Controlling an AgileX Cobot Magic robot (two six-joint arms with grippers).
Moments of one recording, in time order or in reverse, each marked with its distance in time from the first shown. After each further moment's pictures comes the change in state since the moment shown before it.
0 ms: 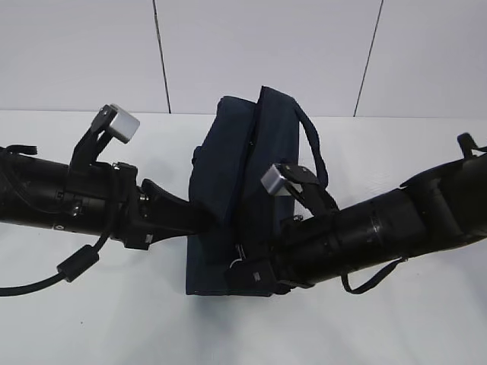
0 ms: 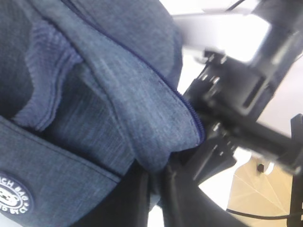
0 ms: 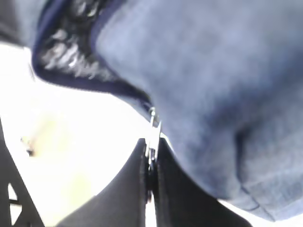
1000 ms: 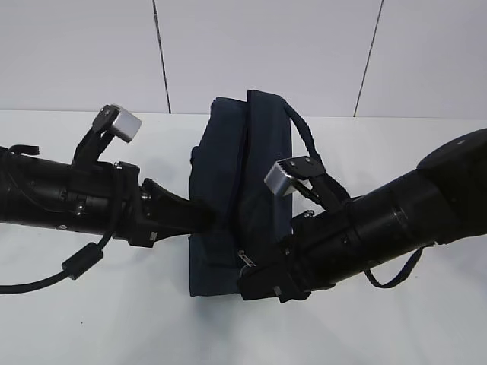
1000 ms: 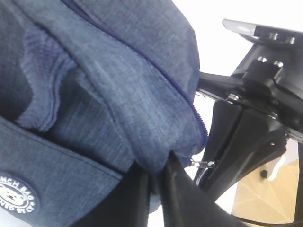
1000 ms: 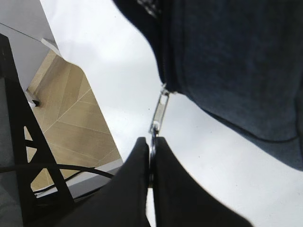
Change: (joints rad) left arm 0.000 0.000 0.000 -0.031 -0.032 0.002; right arm 0.000 -0.124 -0.002 -0.291 -0.004 0.161
